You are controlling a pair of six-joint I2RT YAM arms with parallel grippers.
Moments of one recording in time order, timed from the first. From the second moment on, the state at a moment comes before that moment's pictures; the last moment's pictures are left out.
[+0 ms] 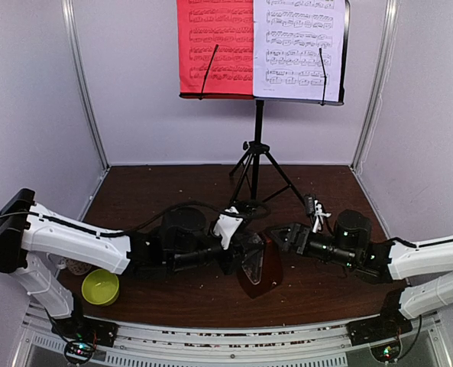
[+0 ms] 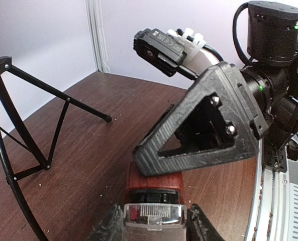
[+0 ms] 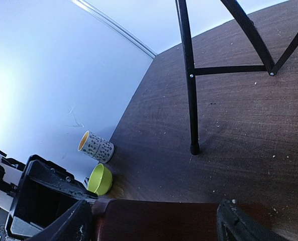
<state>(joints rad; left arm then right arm) -1.25 1.58 0.91 0.42 -0.13 -0.03 0.91 1.12 0.39 0.53 -0.03 0.86</state>
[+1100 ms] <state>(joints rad) -0.93 1.28 0.82 -0.25 -0.30 -0.27 0.91 1.16 0.42 0.54 -0.01 0.81</state>
